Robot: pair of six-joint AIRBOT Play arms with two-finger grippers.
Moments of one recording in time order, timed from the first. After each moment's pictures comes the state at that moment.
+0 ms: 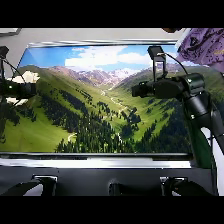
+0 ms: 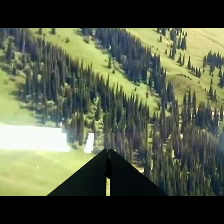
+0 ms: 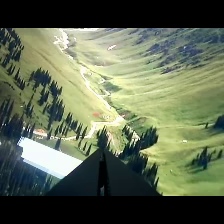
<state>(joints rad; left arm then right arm) 0.03 -1.17 1.46 1.44 -1.38 -1.56 0.36 -1.21 1.34 1.69 -0.97 -1.50</state>
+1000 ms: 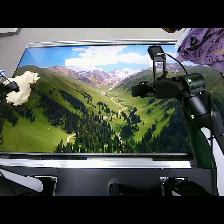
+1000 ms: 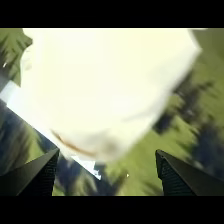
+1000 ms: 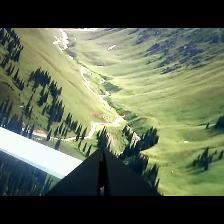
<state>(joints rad) 0.43 -1.86 1.78 1.72 -0.97 -1.79 0.36 -1.21 1.34 1.69 -0.97 -1.50</state>
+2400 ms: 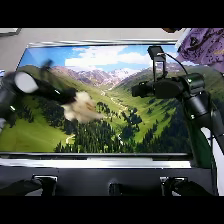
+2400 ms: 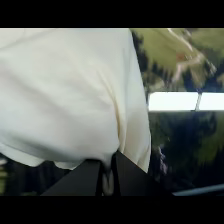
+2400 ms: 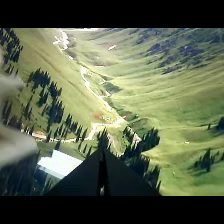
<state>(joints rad) -0.39 -1.28 1.34 1.32 -1.22 -2.00 0.36 -1.21 1.34 1.69 -0.97 -1.50</state>
